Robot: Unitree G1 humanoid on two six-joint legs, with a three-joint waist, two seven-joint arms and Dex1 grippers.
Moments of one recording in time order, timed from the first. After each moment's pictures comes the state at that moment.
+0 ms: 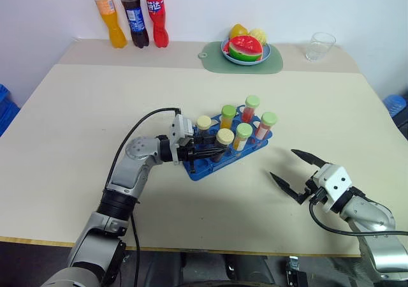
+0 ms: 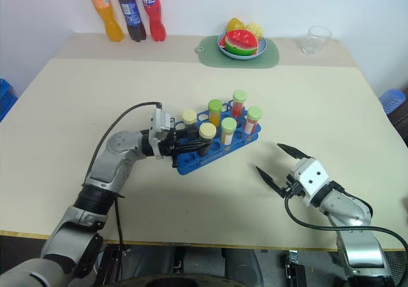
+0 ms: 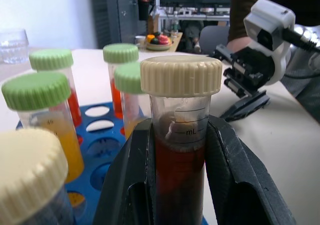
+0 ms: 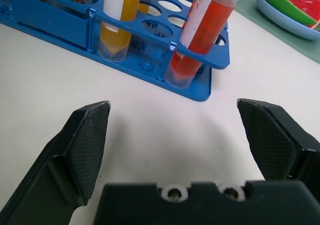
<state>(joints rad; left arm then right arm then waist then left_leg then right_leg) -0.51 0.31 -0.18 0.19 -0.37 0.06 -1.16 0.21 -0.60 -0.17 -0.20 0.17 -0.13 0.67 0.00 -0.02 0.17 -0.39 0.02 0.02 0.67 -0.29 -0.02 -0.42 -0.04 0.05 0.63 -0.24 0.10</state>
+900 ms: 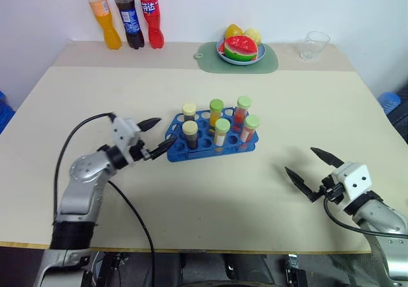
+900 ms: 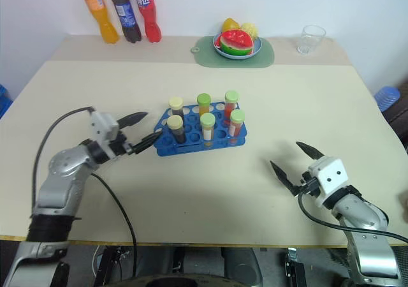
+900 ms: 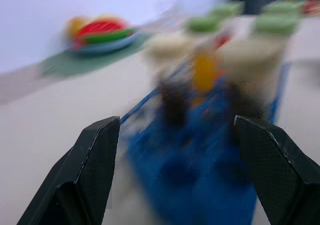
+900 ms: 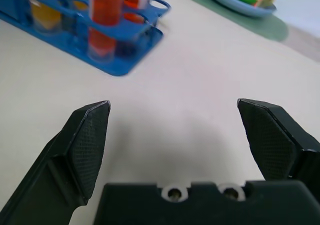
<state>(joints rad) -0.15 0.51 0.14 -0.05 -0.34 0.05 -0.84 0.26 -0.59 -0.30 -0.23 0.26 -0.04 0.64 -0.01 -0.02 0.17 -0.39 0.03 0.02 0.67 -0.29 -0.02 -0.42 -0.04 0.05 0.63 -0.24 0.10</state>
